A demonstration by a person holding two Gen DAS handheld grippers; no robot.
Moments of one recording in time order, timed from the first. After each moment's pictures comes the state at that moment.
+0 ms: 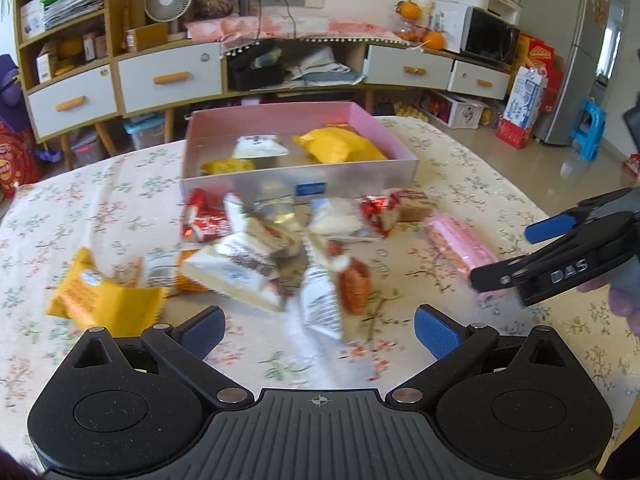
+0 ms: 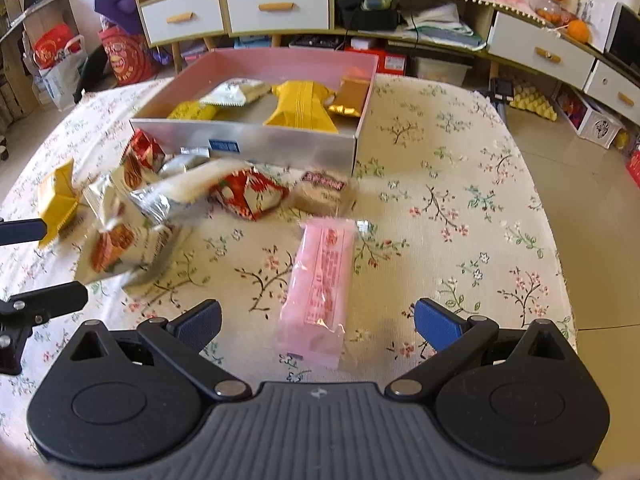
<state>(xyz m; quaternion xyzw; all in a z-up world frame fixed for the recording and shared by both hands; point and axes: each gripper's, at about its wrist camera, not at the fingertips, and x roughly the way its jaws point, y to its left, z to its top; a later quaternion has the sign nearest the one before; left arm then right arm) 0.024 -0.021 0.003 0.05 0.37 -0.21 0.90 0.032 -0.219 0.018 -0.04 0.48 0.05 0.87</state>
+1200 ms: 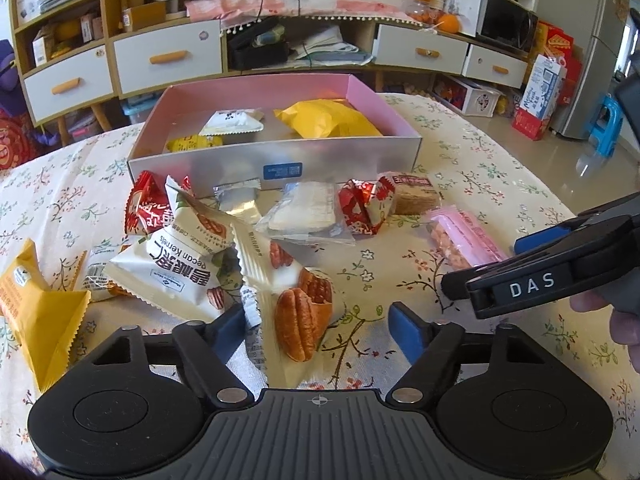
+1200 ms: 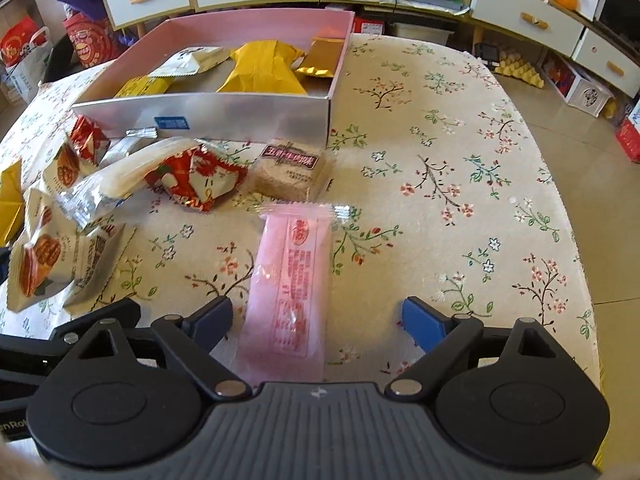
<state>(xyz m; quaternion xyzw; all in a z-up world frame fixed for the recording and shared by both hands) 0.054 -0.066 -0.029 0.04 0.40 -0.18 0.90 0.062 -0.225 -0.012 -0.03 0.52 0.01 0.86</state>
